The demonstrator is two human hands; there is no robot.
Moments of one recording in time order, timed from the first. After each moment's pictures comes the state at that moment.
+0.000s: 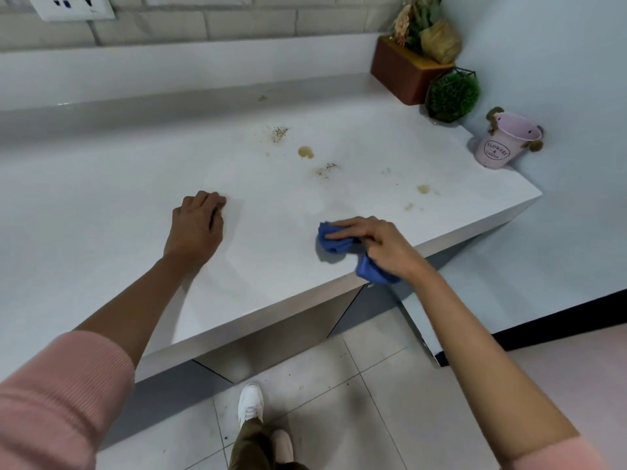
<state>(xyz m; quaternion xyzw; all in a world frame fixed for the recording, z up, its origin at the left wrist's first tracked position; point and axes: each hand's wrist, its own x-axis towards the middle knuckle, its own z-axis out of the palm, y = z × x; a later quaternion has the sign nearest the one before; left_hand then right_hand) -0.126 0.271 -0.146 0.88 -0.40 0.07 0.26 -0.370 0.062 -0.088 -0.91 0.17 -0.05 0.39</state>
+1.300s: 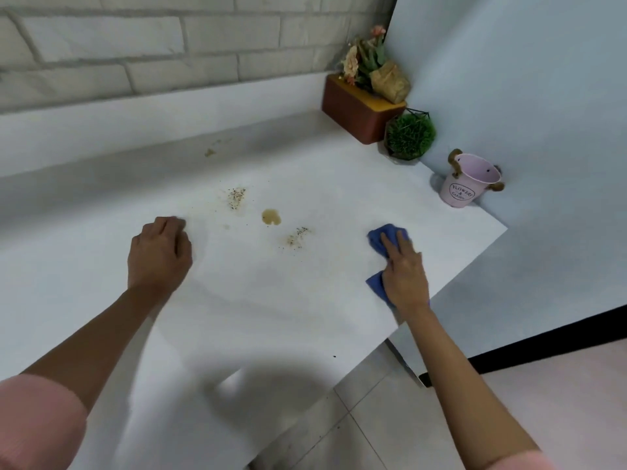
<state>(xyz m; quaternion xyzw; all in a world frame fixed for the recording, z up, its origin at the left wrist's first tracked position) -0.022 0.169 -0.136 0.87 -0.40 0.11 0.26 -0.345 -0.049 -0.140 -0.86 0.48 -0.16 0.11</state>
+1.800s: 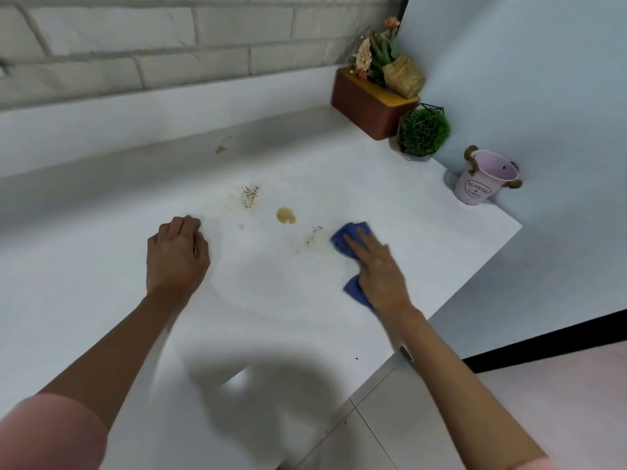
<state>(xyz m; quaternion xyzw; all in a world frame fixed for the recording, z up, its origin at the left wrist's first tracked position) -0.020 0.168 -0.143 0.87 -0.41 0.11 0.25 -0.295 -0.014 -0.143 -0.91 0.36 -0.16 0.15</state>
